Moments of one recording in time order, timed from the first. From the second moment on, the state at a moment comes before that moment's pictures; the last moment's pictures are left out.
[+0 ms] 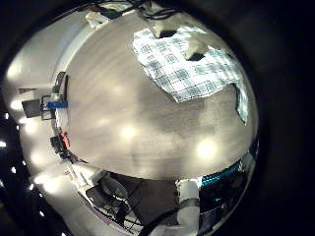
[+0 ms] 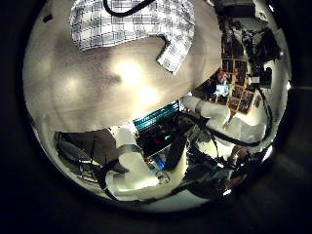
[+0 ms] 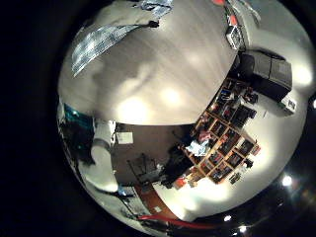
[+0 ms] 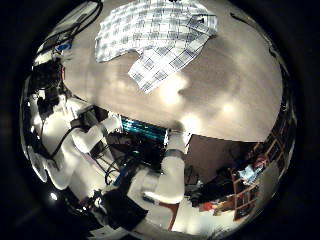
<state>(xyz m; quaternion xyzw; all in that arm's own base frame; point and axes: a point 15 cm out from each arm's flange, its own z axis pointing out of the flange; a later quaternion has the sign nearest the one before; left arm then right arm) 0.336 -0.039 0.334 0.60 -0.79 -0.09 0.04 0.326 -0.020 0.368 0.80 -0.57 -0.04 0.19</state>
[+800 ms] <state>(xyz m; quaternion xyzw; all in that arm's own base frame) 0.368 0.001 0.274 0.61 -0.78 -0.13 0.02 0.320 -0.034 0.362 0.79 -0.58 -0.06 0.19</state>
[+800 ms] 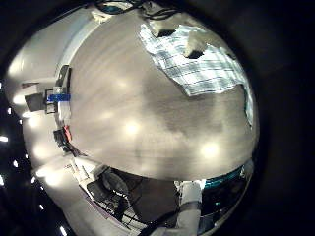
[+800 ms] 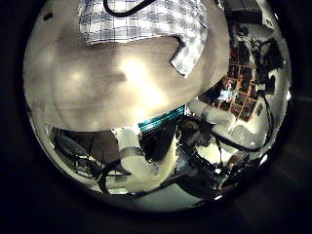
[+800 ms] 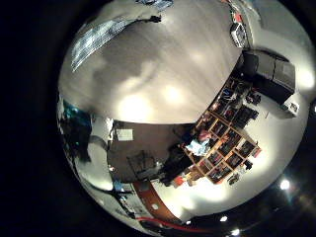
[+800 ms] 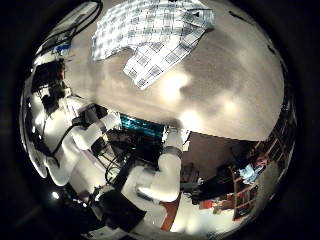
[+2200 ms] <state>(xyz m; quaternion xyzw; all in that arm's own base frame) 0.392 -0.018 0.238 0.57 -0.81 -0.13 0.05 0.329 -0.012 0.337 0.80 -0.56 -0.08 0.20</state>
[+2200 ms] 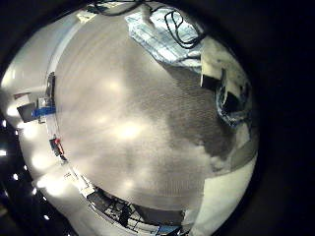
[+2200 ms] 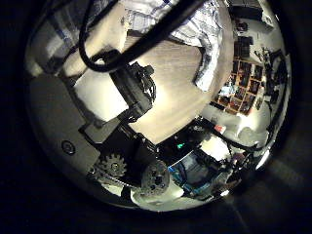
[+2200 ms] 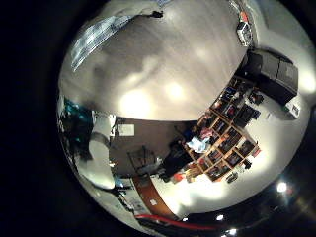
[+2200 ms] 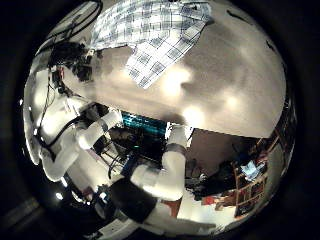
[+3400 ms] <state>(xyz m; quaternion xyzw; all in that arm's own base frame) 0.377 -0.013 0.268 0.57 -0.81 -0.14 0.05 0.334 0.068 0.169 0.83 -0.51 -0.04 0.24</state>
